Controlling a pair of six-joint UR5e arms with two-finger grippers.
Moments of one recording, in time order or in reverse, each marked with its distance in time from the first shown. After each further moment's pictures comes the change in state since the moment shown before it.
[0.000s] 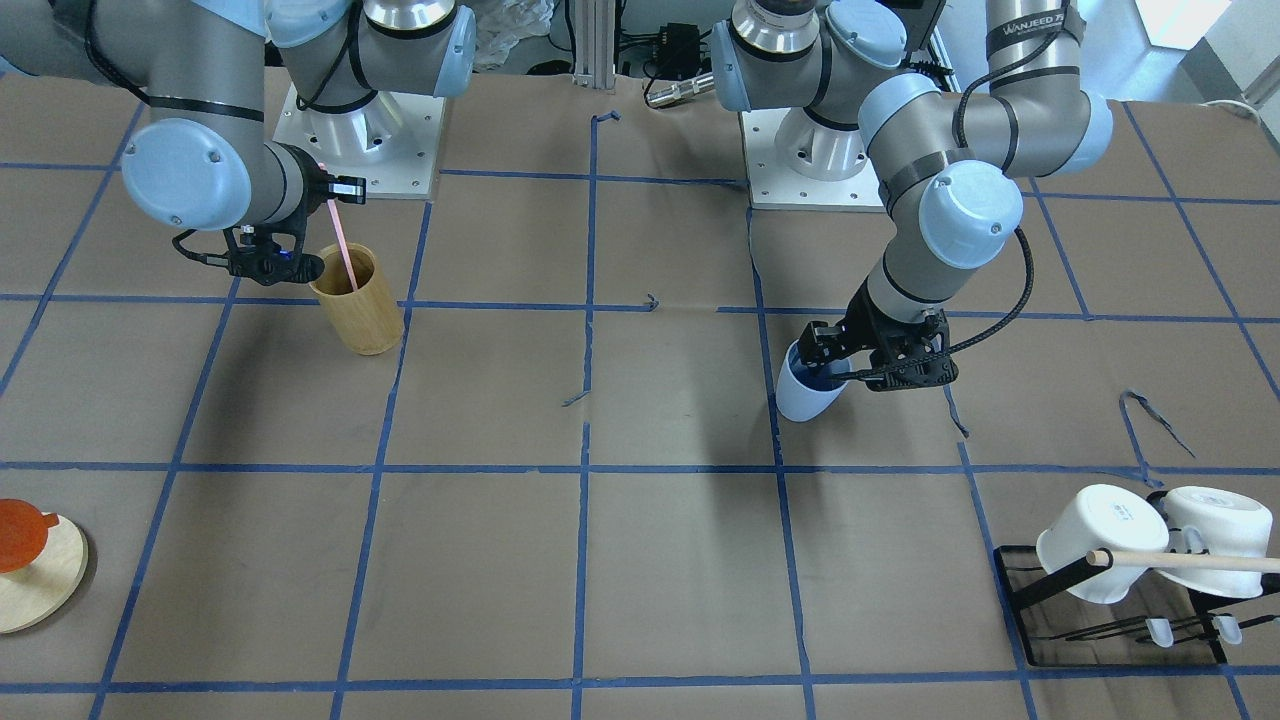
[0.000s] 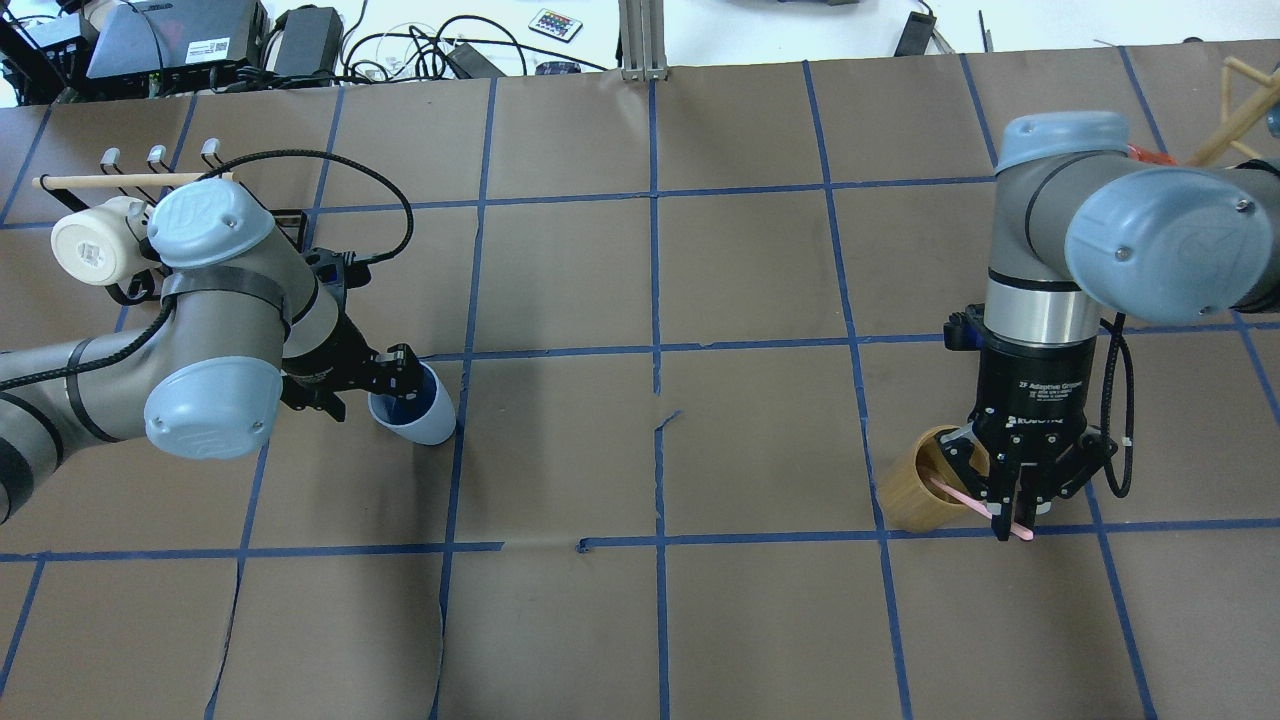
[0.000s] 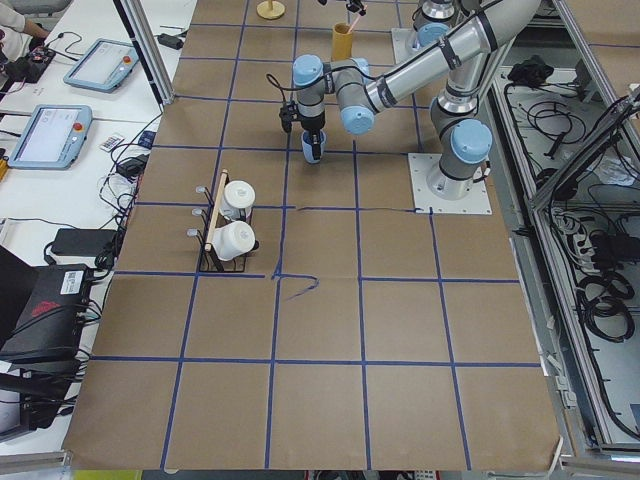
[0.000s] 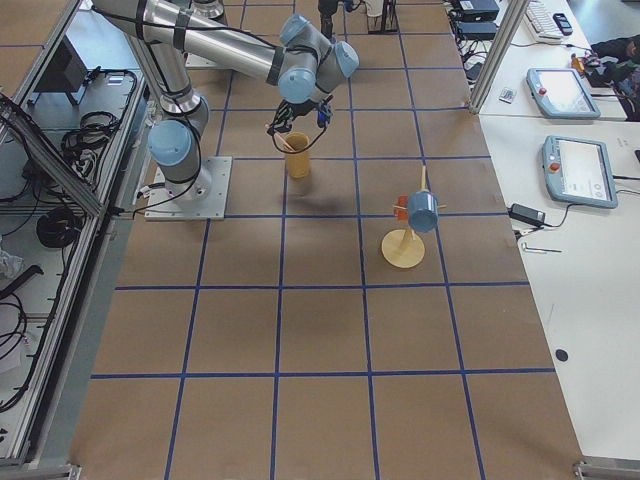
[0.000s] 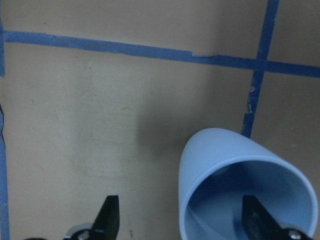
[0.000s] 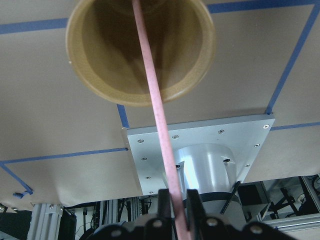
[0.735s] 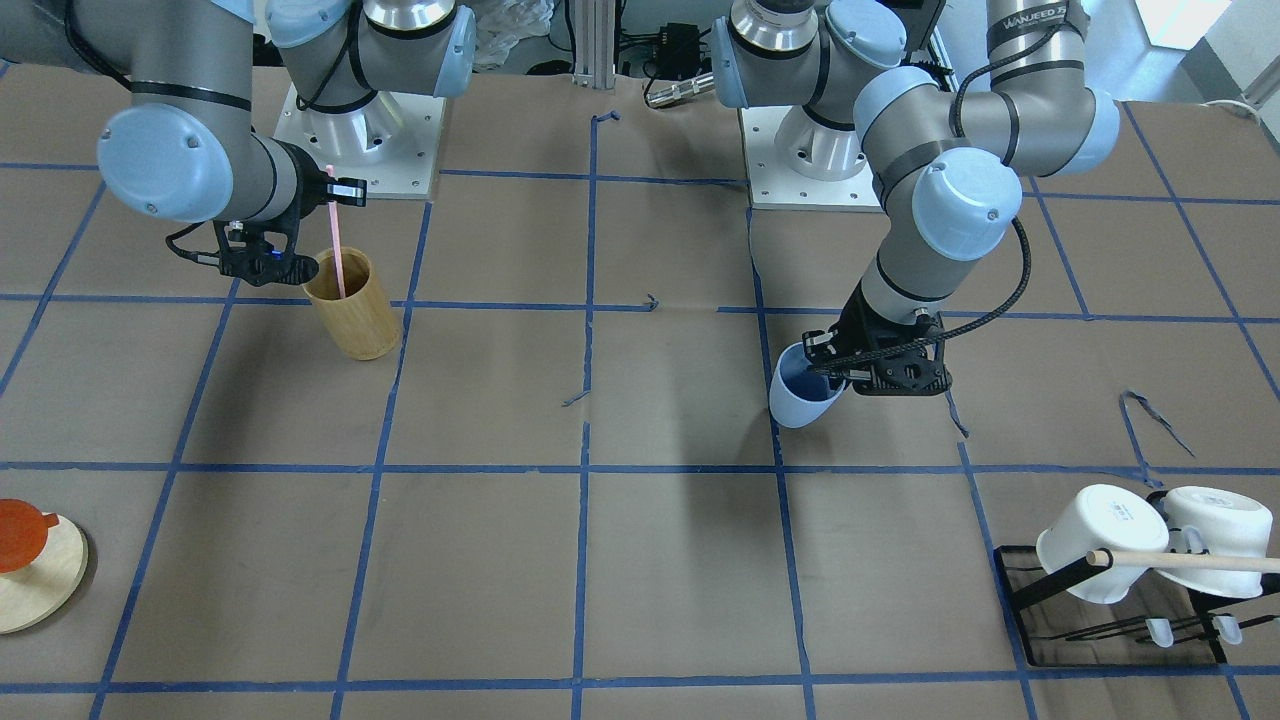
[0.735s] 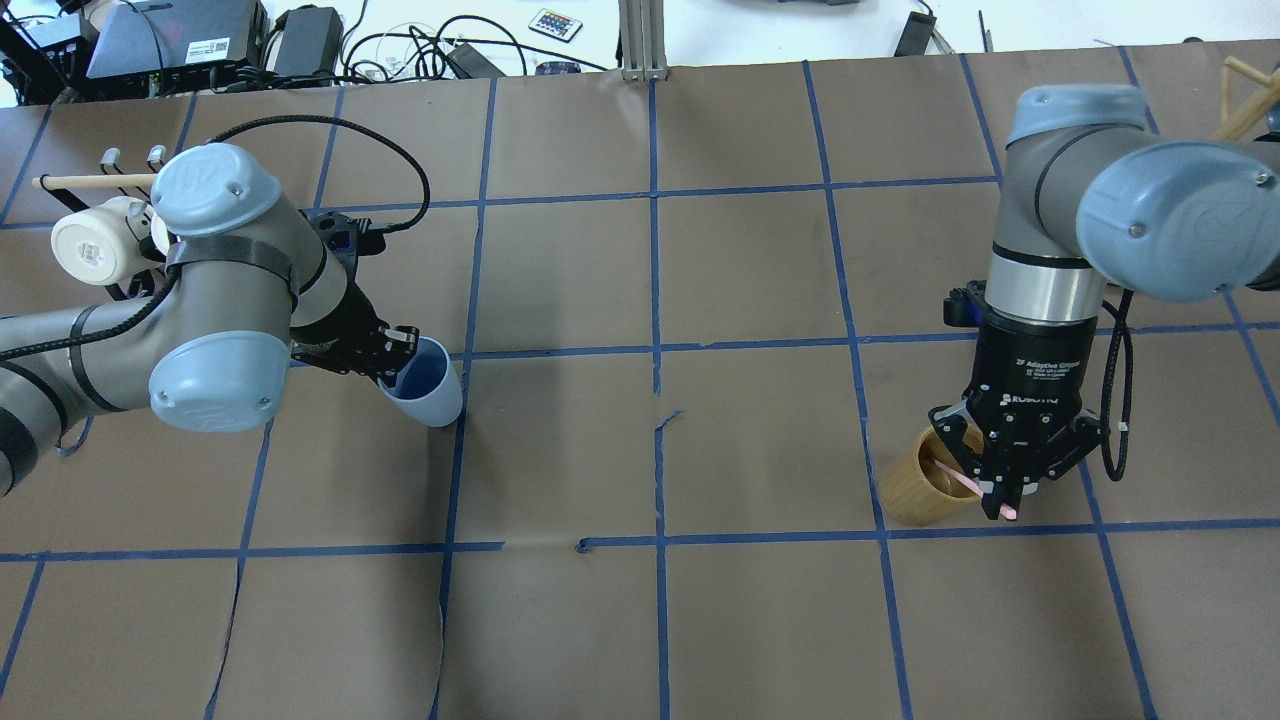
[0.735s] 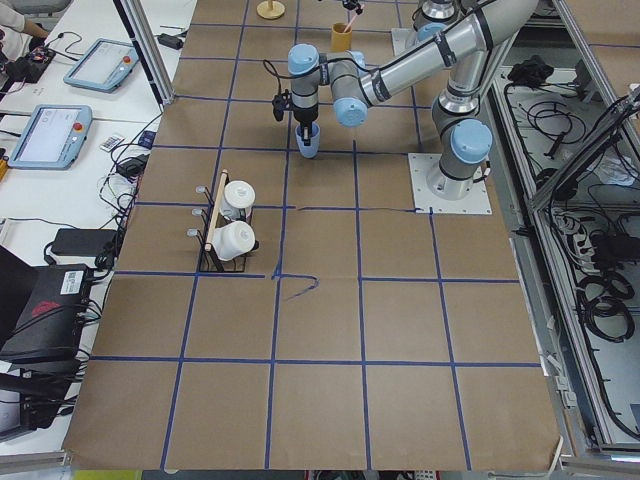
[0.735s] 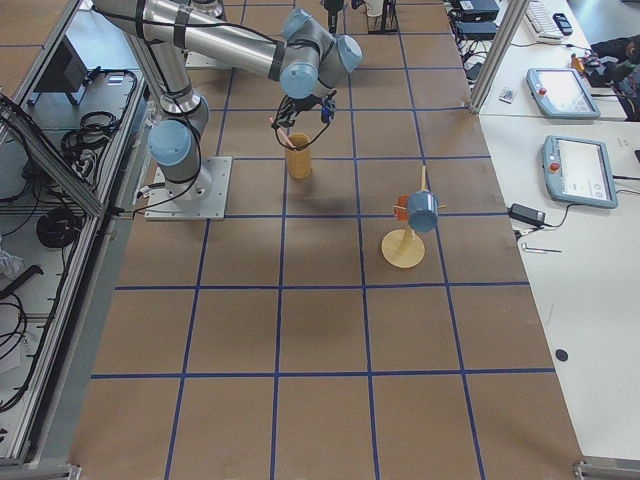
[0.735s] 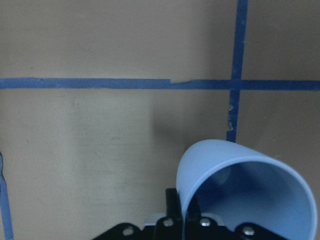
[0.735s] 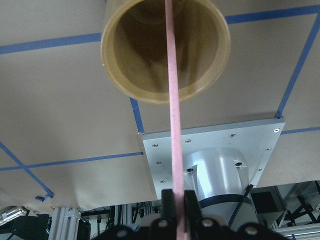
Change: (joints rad) left arm -0.060 -0.003 0.083 -0.007 -0.006 0.030; right arm 0.000 0.002 -0.052 0.010 0.042 0.017
